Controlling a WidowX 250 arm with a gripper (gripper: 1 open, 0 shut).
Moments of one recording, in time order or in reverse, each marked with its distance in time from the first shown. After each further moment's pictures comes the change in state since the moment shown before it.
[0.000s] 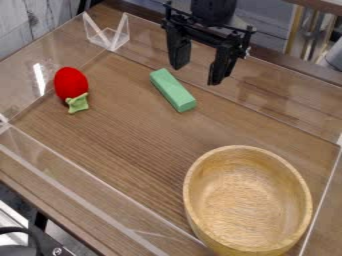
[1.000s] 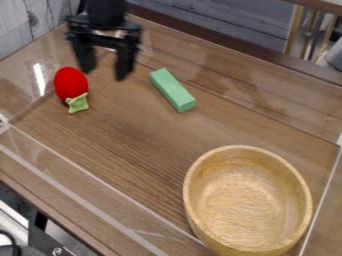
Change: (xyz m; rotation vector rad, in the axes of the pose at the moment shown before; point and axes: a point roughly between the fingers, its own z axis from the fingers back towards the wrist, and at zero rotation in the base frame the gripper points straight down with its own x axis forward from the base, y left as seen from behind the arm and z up) arm -0.046 0.142 -0.030 -0.063 0.027 0.314
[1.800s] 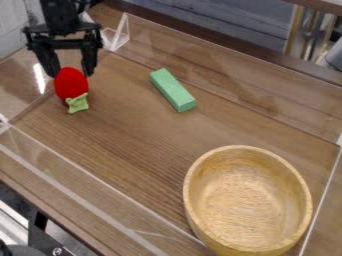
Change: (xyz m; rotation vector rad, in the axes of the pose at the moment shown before) arm 0.035 0.044 -0.030 -0.032 -0.038 0.286
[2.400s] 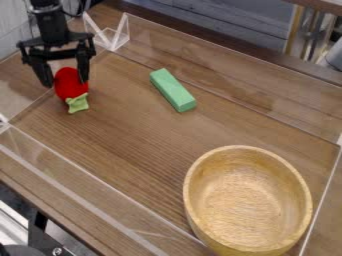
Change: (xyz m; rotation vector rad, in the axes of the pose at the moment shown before) arm 0.010 0.018 -0.019 -0.008 -0.021 0.189
